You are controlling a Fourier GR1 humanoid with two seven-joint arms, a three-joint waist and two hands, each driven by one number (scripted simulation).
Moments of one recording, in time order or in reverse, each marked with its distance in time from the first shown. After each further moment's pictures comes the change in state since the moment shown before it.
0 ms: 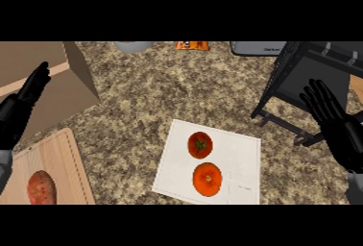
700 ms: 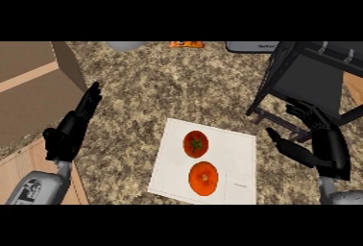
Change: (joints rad) left arm 0.041 -0.264 -0.110 -0.018 0.019 0.076 0.057; right arm 0.038 0.148 0.042 0.019 0.280 -0.402 0.034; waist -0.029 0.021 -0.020
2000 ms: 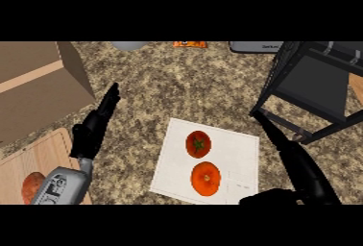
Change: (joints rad) left arm -0.038 -0.114 -0.024 0.044 -0.067 0.016 0.025; right arm -0.029 -0.160 0.334 -0.388 0.381 0.177 0.616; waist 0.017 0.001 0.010
